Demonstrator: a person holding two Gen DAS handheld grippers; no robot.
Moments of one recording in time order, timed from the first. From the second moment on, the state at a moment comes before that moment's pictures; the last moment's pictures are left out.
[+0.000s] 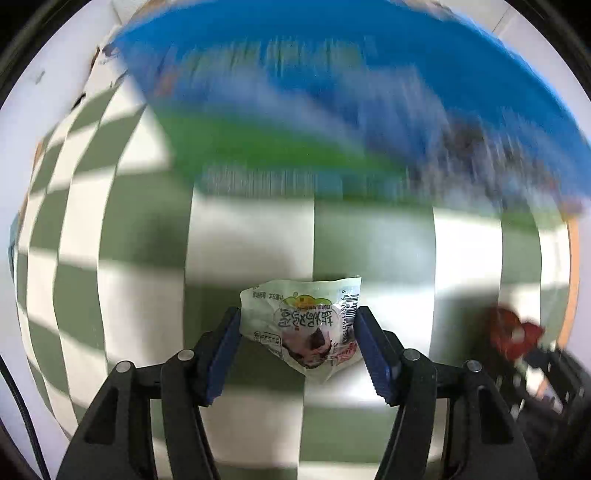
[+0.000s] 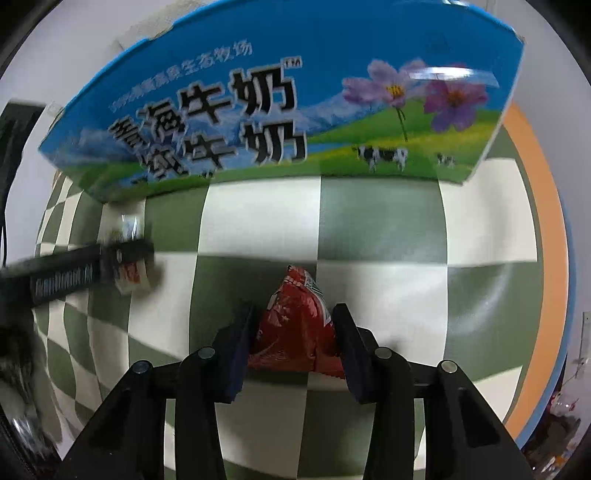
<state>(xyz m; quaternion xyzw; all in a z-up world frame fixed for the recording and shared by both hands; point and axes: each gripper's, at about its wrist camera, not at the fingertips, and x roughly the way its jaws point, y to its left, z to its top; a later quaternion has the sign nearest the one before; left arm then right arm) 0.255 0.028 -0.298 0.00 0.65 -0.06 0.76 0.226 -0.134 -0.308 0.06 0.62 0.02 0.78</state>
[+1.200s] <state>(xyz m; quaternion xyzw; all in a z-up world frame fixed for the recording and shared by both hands) 0.135 0.032 -0.339 -0.01 0.69 -0.07 0.72 0.141 -0.096 -0.327 0.02 0.64 0.04 0.77</state>
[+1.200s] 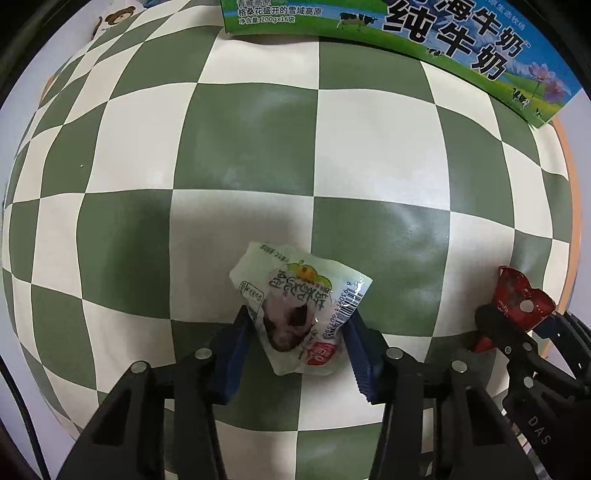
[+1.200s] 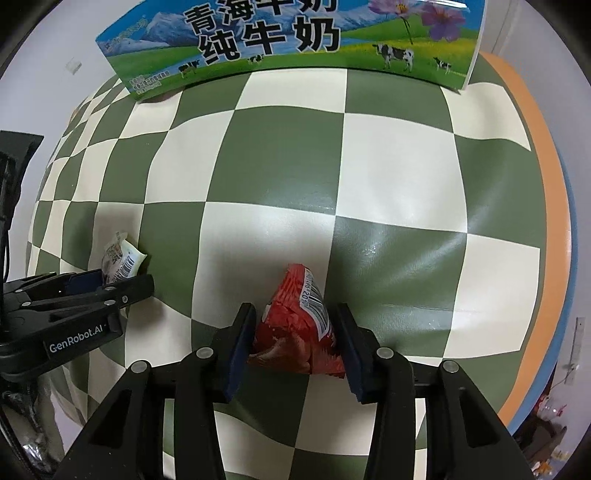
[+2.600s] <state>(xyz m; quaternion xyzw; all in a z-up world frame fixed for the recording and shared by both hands) 0.195 0.021 -0.340 -0.10 0.71 -0.11 0.69 0.147 -0.136 -0.282 0.06 0.61 0.07 0.78</state>
